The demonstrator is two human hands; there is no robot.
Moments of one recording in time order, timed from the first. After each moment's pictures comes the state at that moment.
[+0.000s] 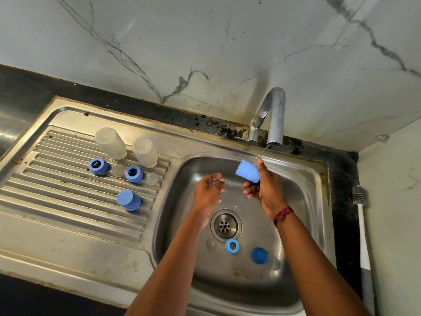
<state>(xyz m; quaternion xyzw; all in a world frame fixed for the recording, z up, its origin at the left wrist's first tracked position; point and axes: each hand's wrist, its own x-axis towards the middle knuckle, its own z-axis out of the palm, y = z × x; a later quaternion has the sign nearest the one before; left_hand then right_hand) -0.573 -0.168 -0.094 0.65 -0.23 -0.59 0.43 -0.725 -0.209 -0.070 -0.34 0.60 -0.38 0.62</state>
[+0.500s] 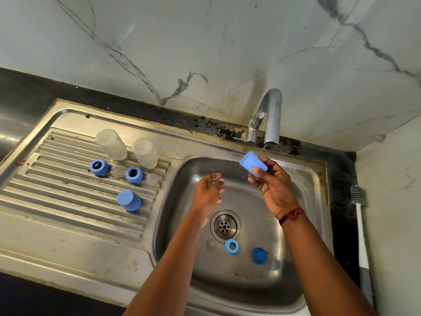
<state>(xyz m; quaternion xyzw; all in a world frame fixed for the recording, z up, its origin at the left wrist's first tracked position) -0.573 -0.165 -0.087 0.64 -0.23 -0.59 0.43 -0.743 -0.213 -0.067 -0.29 0.49 -0.49 0.66</state>
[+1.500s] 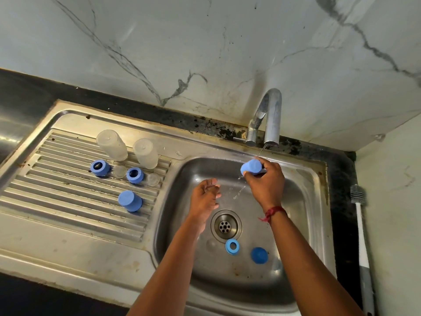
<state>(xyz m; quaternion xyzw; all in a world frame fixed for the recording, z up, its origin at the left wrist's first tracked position) -0.569 -0.149 -0.094 0.64 -0.21 -0.59 0.44 -0.717 -0.211 -0.069 -0.56 0.70 -0.34 0.28</state>
